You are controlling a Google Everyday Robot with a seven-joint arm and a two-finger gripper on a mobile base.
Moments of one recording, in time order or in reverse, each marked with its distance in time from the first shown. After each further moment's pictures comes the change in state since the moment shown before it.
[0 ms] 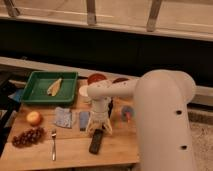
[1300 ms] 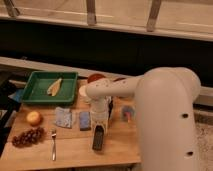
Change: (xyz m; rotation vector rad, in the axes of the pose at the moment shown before) arm 0.012 -0.011 -0.038 0.032 -0.097 0.062
